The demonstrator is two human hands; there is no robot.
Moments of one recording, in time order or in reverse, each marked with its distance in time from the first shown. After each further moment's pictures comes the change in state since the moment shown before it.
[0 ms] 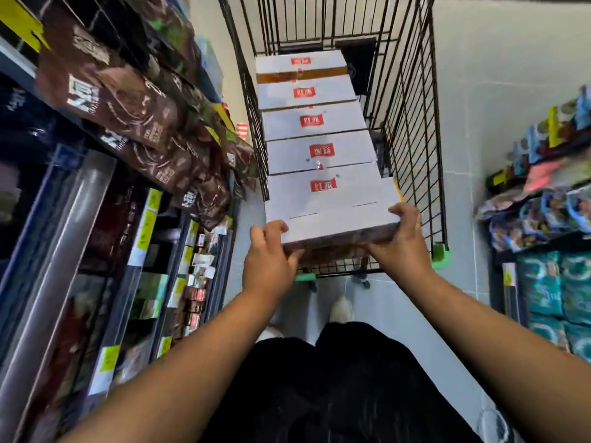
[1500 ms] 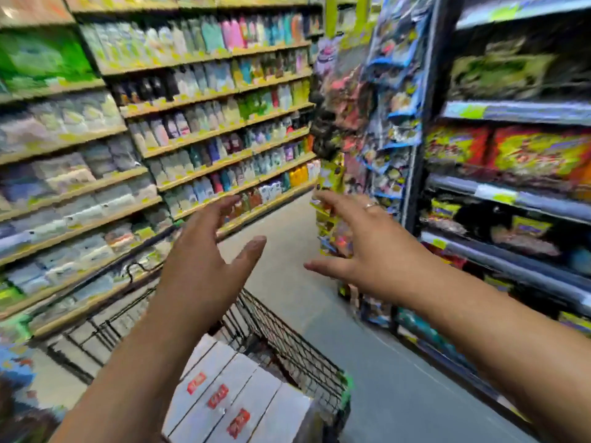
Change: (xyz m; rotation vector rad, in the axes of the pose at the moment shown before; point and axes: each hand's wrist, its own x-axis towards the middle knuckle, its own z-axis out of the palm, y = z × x) left_hand 0.016 0.303 -0.271 -0.220 0.064 1.123; right_hand -0.143 -0.207 -0.305 -0.201 0.649 -0.113
